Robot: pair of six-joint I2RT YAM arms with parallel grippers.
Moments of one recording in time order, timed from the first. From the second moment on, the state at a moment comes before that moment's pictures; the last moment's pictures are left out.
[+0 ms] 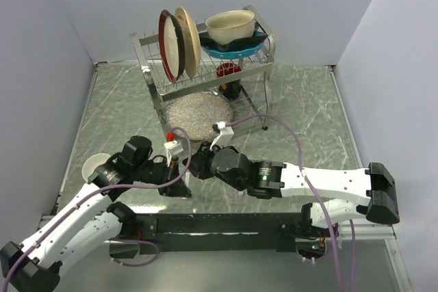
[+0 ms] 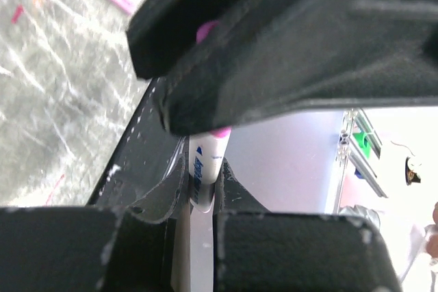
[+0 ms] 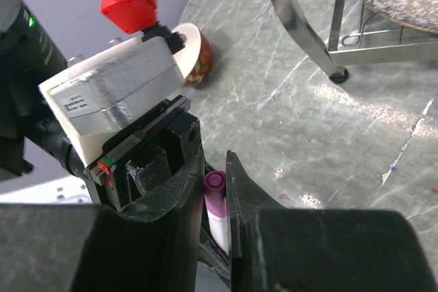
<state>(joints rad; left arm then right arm) -0.58 0.71 0.60 -0.58 0.85 -0.32 1.35 1.27 0.97 -0.06 0.41 0.90</state>
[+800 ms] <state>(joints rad) -0.84 0.74 0.55 -0.21 0.21 -0.74 1.52 0.77 0.84 -0.52 0.50 1.22</state>
